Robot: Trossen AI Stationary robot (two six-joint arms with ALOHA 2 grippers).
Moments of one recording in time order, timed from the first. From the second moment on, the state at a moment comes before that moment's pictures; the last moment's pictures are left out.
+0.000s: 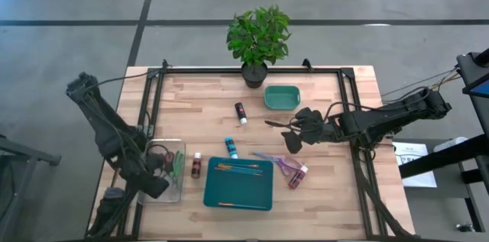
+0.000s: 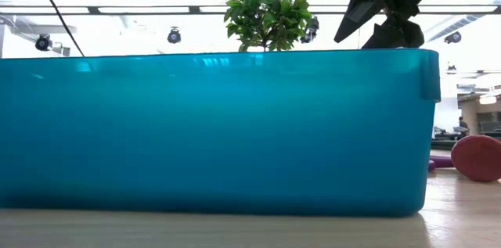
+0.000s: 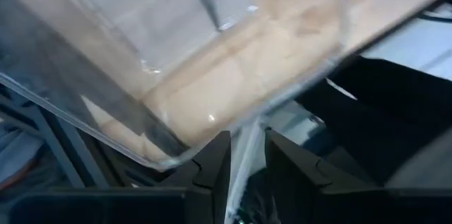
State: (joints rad) left arm -0.89 1.00 0.82 -0.92 0.19 -1.98; right arm 0.22 1.19 0.85 -0.53 0.47 0.97
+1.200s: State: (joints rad) left arm -0.89 0.86 0.94 -0.87 -0.26 -1.77; right arm 0.23 1.21 0.80 -0.58 0.00 0.34
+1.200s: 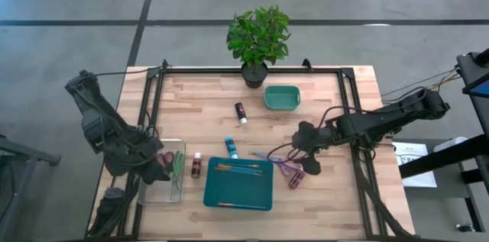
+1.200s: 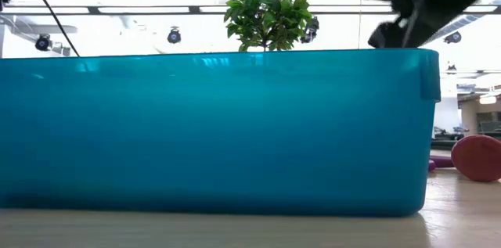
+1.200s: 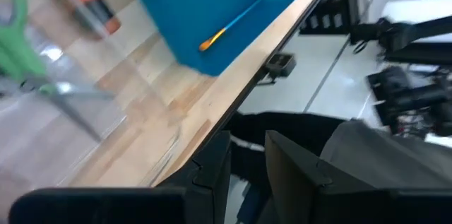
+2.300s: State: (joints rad) left arm -0.87 0.86 0.94 -0.80 -0.42 -1.70; right arm 0.23 1.52 0.62 -0.17 0.05 0.42
